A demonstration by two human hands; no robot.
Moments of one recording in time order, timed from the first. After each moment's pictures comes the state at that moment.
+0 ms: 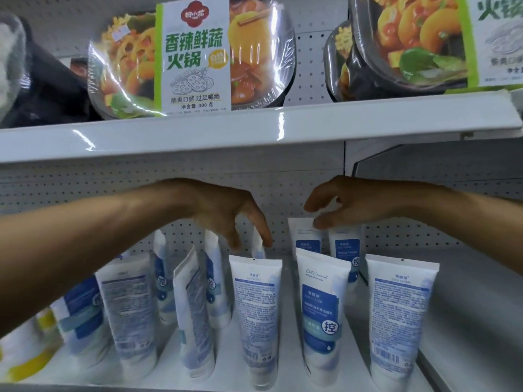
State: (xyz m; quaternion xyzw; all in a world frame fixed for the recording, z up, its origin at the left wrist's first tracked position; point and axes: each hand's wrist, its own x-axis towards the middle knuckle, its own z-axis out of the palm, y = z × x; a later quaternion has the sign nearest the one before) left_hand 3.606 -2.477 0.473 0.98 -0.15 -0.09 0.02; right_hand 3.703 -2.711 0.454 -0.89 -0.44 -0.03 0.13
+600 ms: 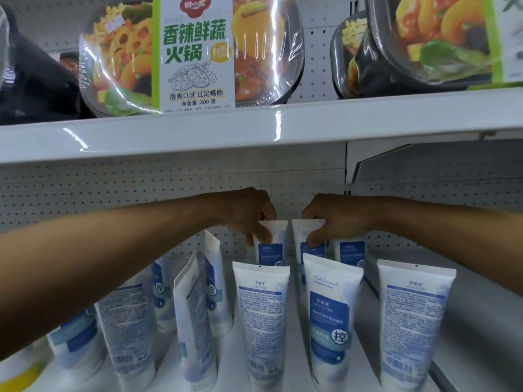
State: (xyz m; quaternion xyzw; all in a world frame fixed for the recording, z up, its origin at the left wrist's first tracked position) left_hand 3.664 -2.478 0.447 0.98 -0.13 -0.01 0.12; right_hand 3.720 -2.679 0.433 -0.89 -0.44 0.01 0.10
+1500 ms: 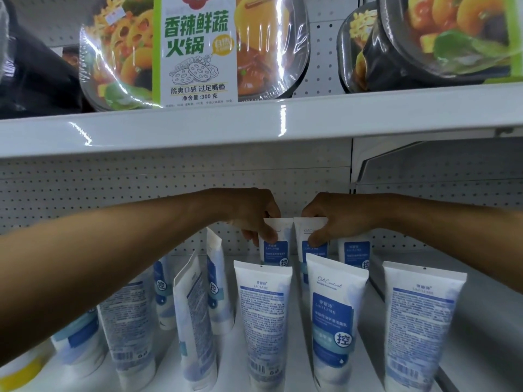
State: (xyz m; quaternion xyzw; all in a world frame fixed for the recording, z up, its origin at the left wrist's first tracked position) left_hand 3.669 -2.479 0.447 0.98 -0.10 -0.05 0.15; right_hand 3.726 -2.677 0.433 -0.89 -0.44 0.02 0.11
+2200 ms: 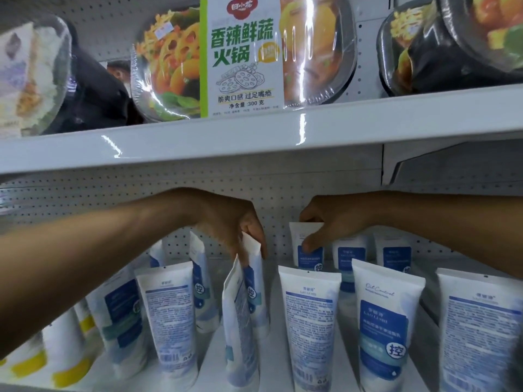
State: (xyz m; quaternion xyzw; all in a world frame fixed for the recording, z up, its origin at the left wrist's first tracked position) left_hand 3.611 -2.413 0.464 0.98 -0.12 -0.13 0.06; right_hand 3.716 -2.621 0.442 -0.87 -0.48 0.06 0.10
